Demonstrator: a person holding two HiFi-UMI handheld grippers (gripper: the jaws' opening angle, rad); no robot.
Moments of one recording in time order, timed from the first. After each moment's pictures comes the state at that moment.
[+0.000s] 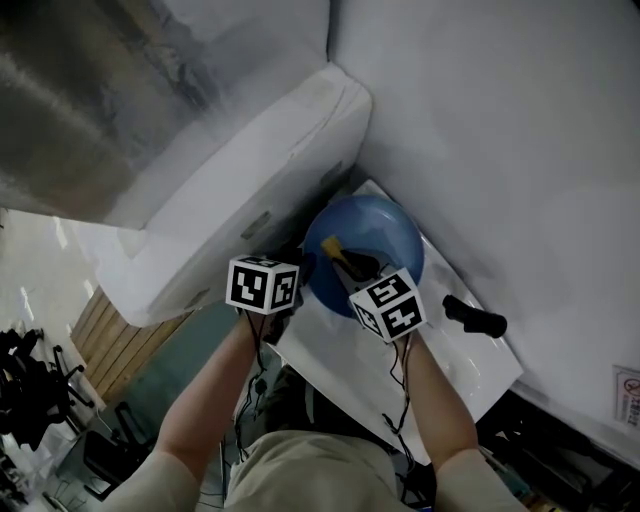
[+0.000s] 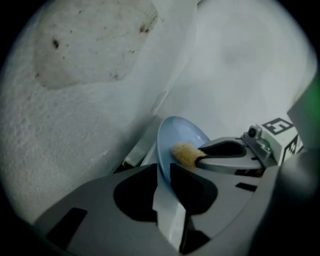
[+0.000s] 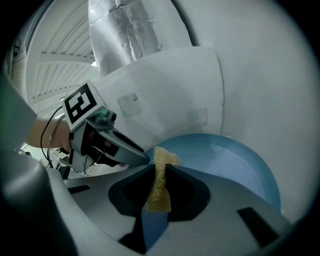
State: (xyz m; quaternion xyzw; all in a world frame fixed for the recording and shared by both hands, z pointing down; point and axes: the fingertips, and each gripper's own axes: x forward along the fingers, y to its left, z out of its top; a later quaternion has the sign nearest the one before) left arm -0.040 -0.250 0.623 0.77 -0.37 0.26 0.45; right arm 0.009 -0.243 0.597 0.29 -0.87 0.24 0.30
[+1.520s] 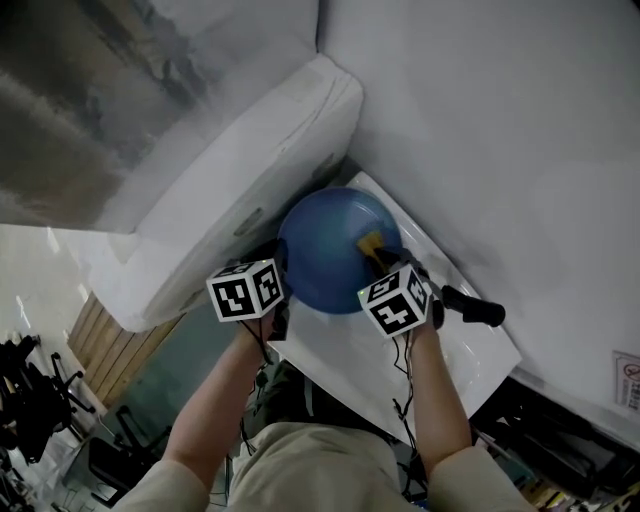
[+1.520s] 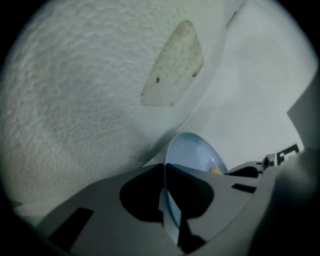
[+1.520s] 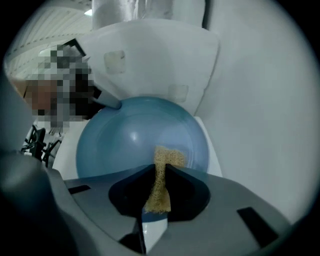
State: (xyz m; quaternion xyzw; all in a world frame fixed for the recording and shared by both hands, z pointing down) left arm -0.087 -0.266 0.616 0.71 -0.51 0.17 0.46; right arm 0.089 -0.234 0.624 0.34 -0.76 0.18 0.52
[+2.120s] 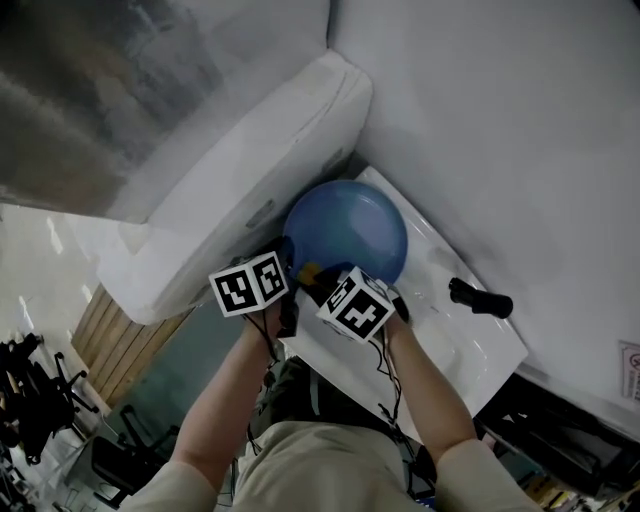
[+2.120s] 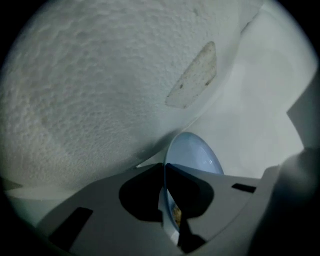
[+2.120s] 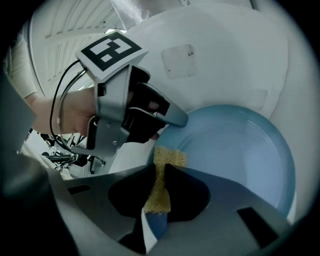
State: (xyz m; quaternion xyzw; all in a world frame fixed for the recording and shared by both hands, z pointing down) left arm -0.094 -0.256 0.619 0.68 -0.52 0.13 0.50; right arm -0.046 -0.158 0.621 0.12 -0.84 0.26 0.46
